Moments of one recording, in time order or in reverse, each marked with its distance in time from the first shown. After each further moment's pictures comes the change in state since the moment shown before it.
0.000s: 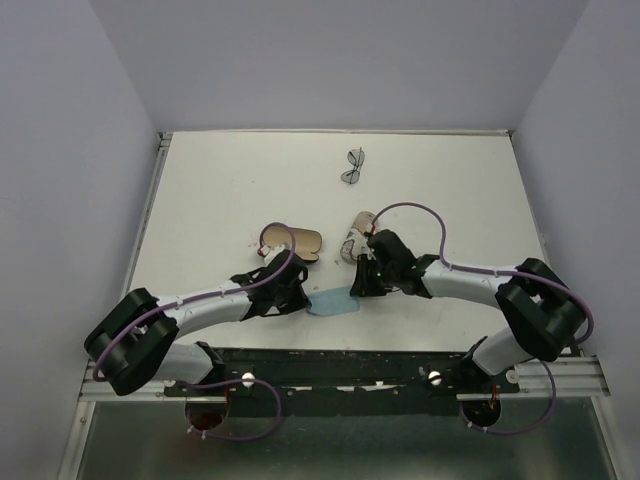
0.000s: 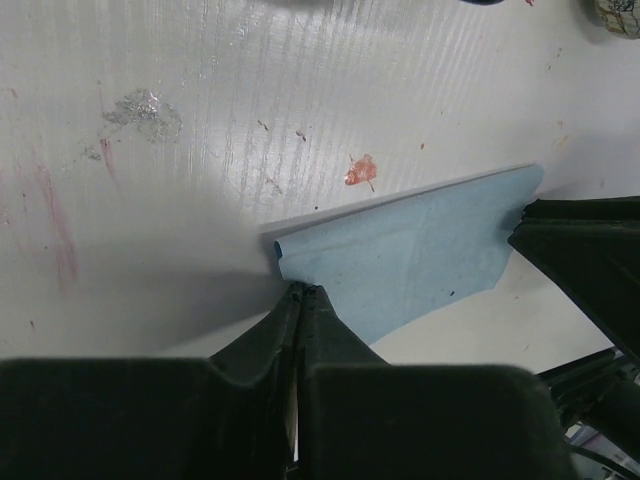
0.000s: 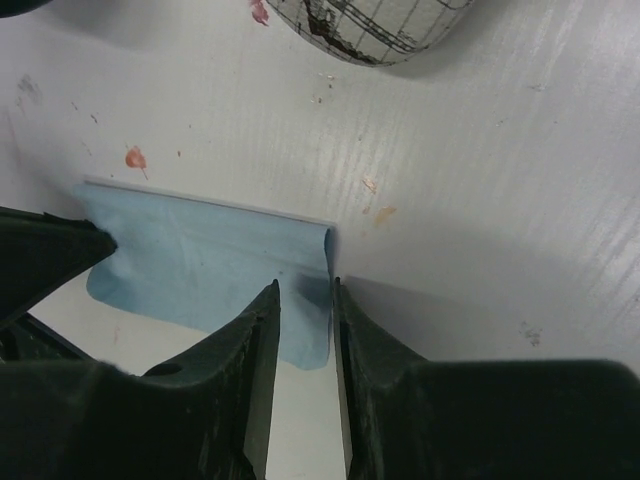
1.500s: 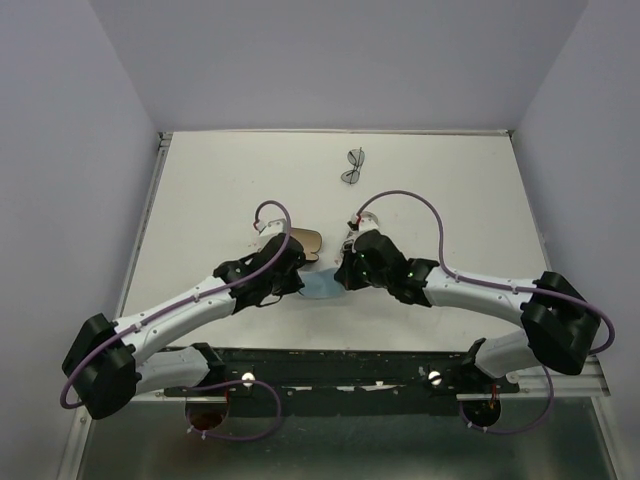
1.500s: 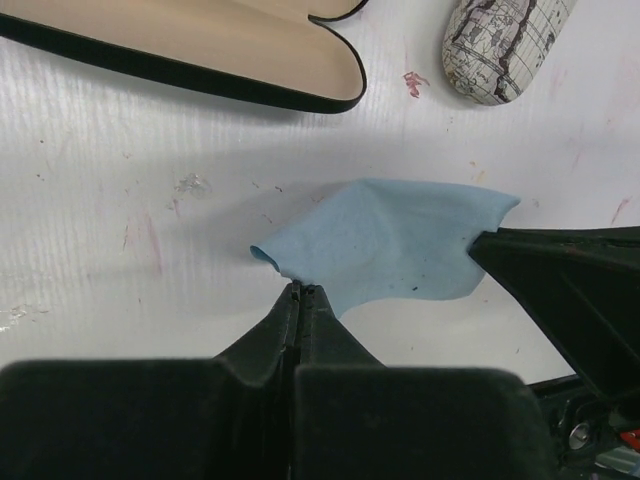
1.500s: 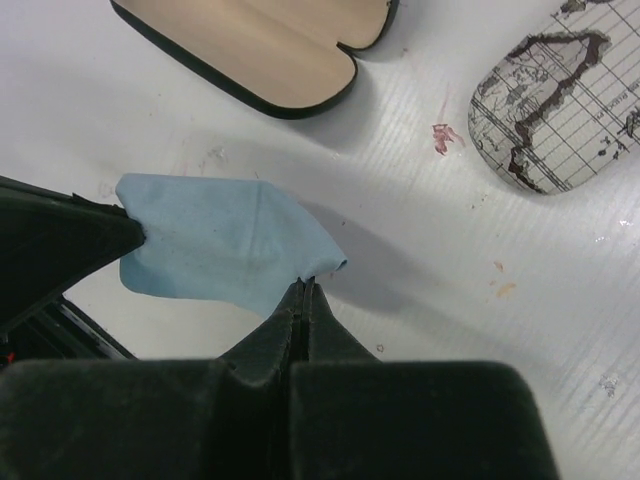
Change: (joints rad) left arm -0.023 -0.165 0.200 -0.292 -0.186 0.168; right arm 0.170 -0.099 0.077 0.072 0.203 -0.033
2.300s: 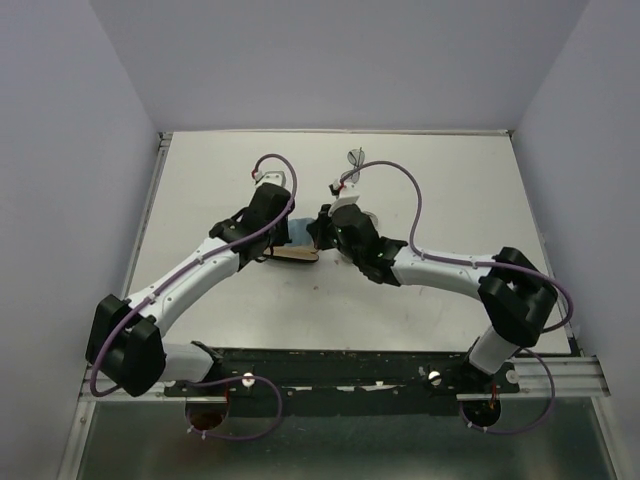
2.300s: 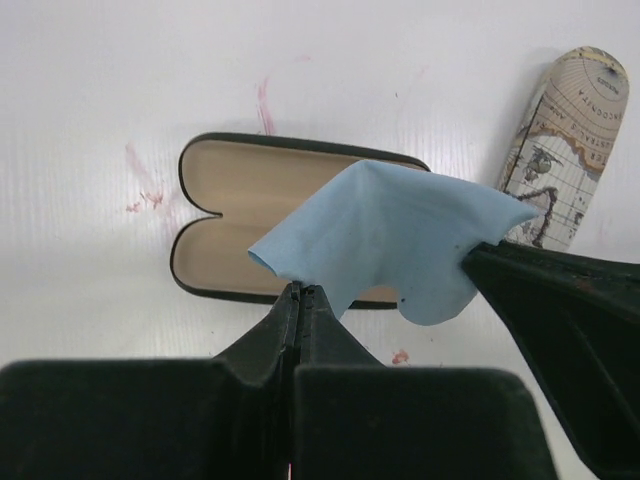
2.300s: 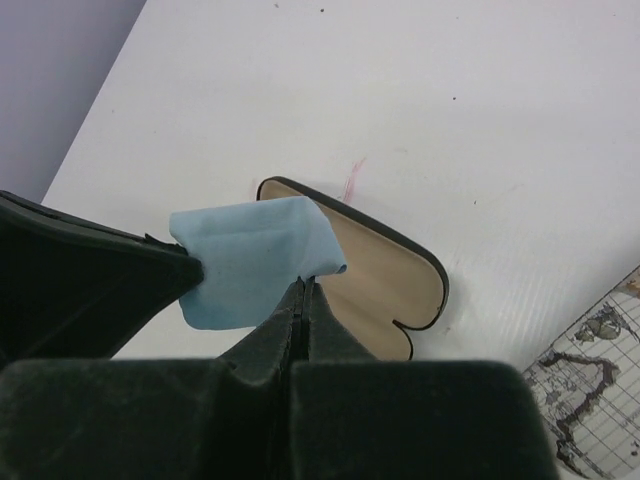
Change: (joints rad) left arm 0.233 0.147 0.271 -0.011 -0.053 0.423; right arm 0.001 0.217 0.238 0.307 0.191 -0.072
